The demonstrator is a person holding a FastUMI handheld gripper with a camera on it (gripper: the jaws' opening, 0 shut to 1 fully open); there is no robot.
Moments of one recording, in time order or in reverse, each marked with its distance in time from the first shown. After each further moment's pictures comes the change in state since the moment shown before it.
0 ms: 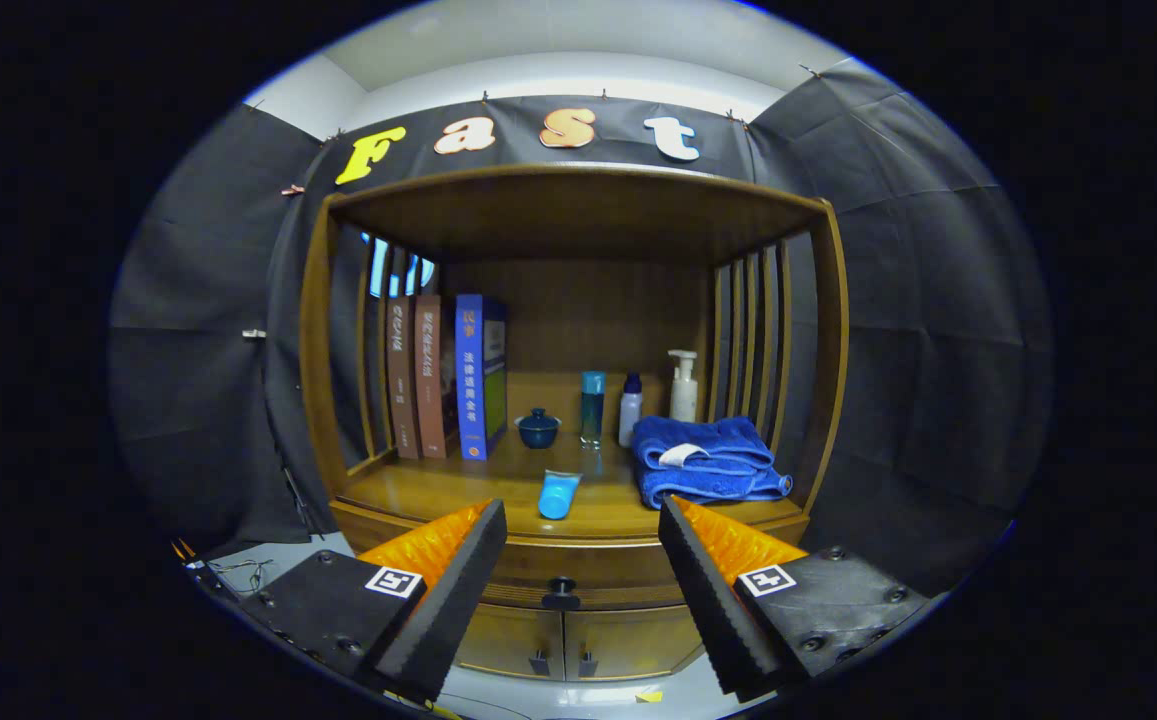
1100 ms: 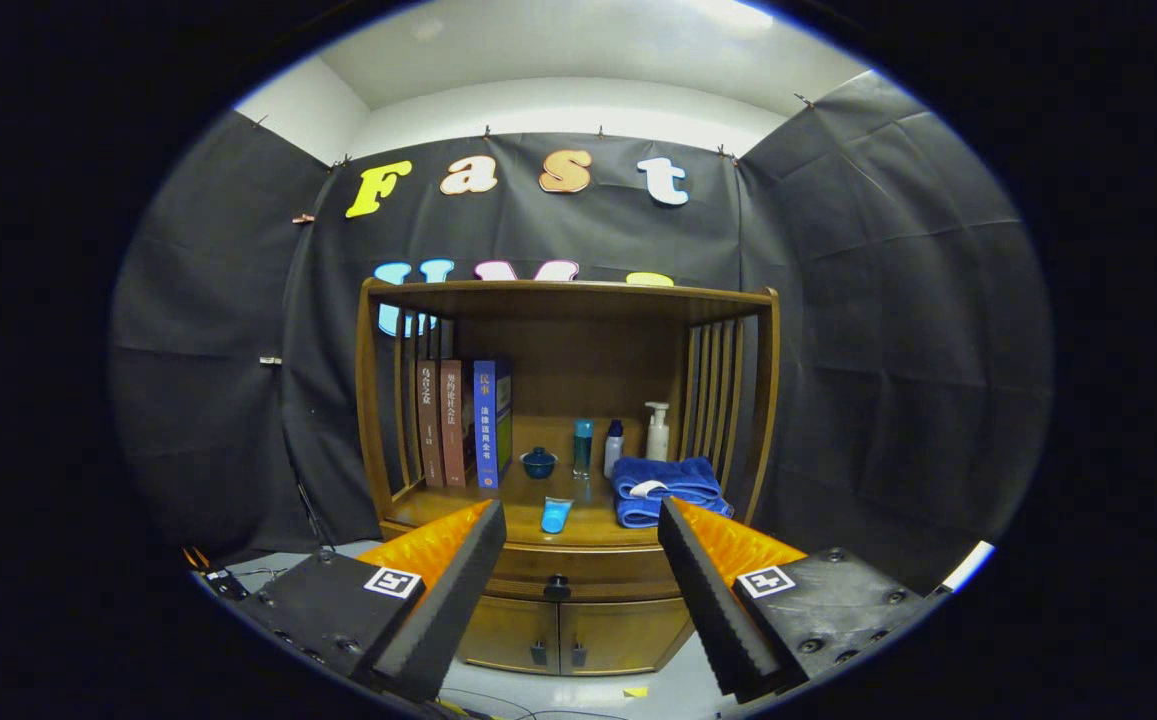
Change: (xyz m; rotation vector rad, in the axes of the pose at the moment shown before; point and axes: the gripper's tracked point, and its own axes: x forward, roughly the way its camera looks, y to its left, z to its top) arm -0.105 -0.011 0.068 -0.010 -0.051 -0.043
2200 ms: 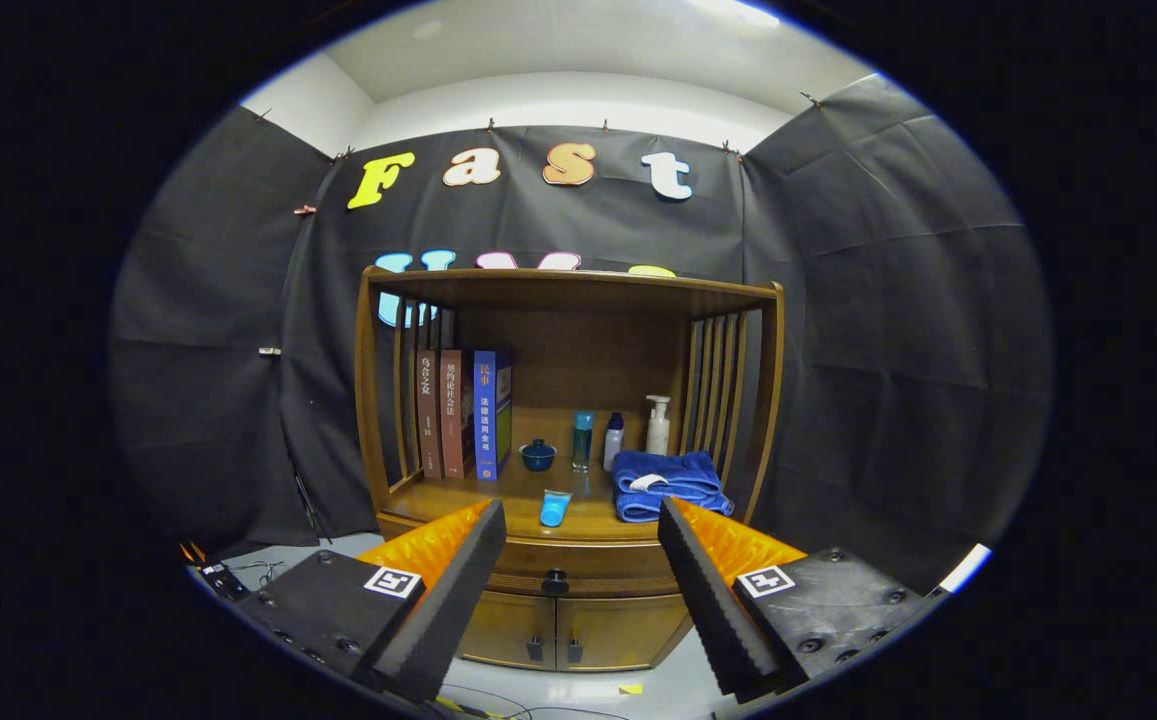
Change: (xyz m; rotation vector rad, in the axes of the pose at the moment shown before) arm 0.004 0.004 -0.006 -0.019 0.017 -0.002
